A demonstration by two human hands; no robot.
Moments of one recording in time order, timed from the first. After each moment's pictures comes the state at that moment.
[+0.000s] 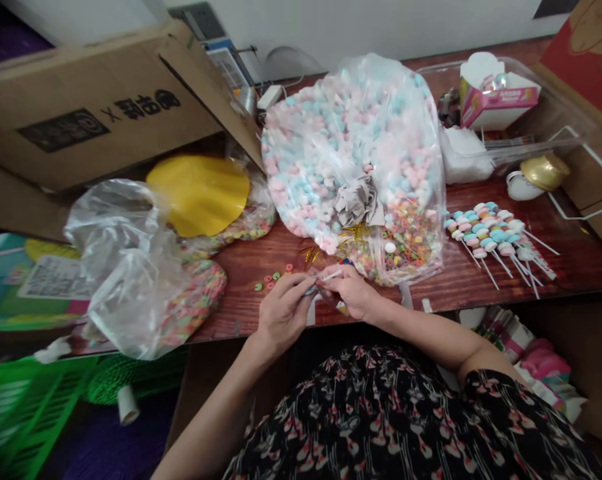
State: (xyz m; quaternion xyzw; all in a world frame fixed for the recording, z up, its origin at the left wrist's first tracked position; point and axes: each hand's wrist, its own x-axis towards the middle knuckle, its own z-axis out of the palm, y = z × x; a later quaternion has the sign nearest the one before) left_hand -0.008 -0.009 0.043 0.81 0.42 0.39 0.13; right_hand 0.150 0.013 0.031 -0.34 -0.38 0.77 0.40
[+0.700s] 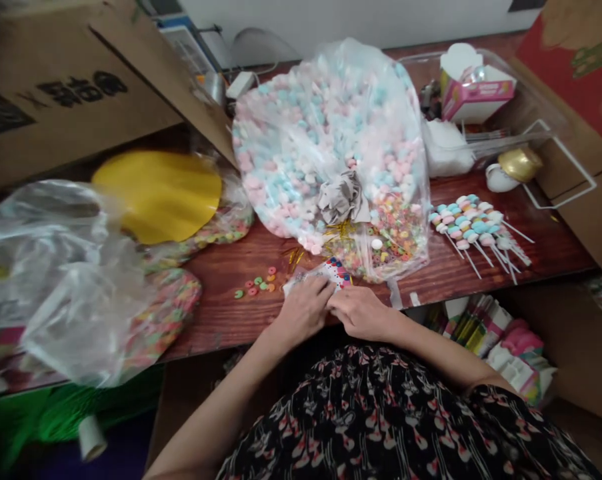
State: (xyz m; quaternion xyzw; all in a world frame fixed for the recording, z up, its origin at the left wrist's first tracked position) left_hand 0.018 0.003 0.018 0.92 0.39 0.01 0.05; right_hand 0.204 -0.020 0.010 -0.37 -0.83 0.32 0.25
